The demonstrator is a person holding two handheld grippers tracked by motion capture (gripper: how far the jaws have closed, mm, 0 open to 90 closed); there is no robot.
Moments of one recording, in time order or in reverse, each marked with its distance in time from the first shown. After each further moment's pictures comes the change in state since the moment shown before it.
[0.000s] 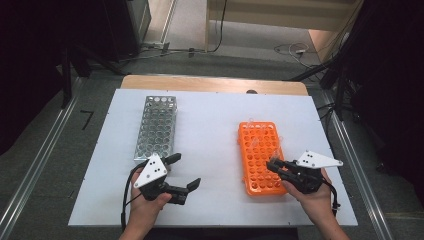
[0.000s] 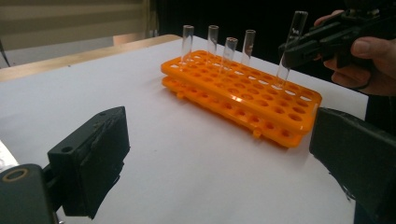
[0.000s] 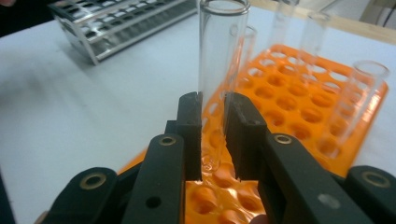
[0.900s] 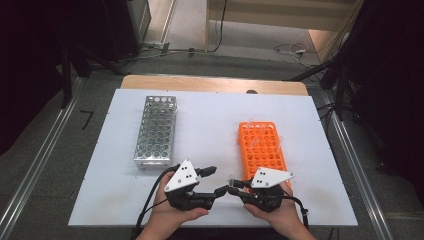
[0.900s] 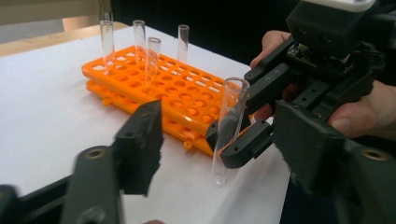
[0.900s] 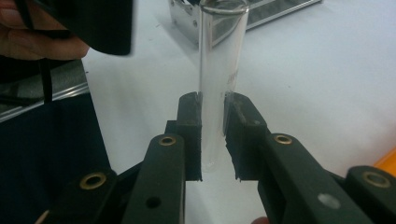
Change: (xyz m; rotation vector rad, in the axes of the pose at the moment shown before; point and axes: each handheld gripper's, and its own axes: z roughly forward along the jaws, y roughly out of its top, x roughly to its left) left arm -0.051 0.021 0.033 0.076 -0.144 -0.011; right arm 0.089 0.011 0.048 0.101 0.231 -0.152
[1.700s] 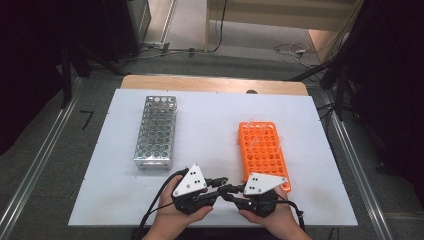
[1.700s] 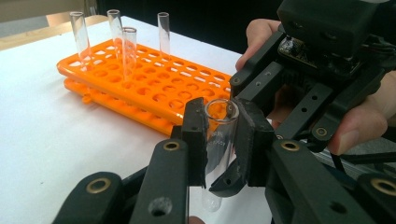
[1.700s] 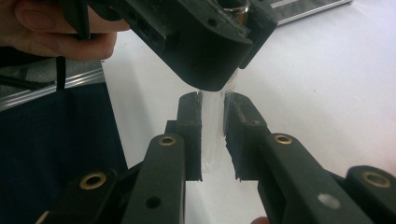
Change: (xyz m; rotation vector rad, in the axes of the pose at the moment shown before) left arm -0.009 -0.003 0.009 0.033 -0.028 0.051; right arm 0.012 0.002 0.008 0.018 0.037 -0.056
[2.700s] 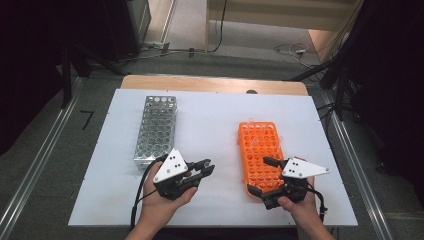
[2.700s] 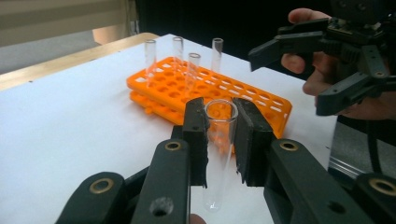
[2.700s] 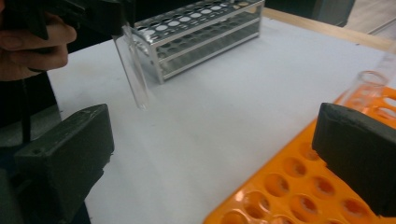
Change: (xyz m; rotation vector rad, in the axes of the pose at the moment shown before) left arm 0.031 0.016 -0.031 -0.049 0.135 -0.013; right arm -0.046 -0.017 -0.058 -0.189 -0.143 0.156
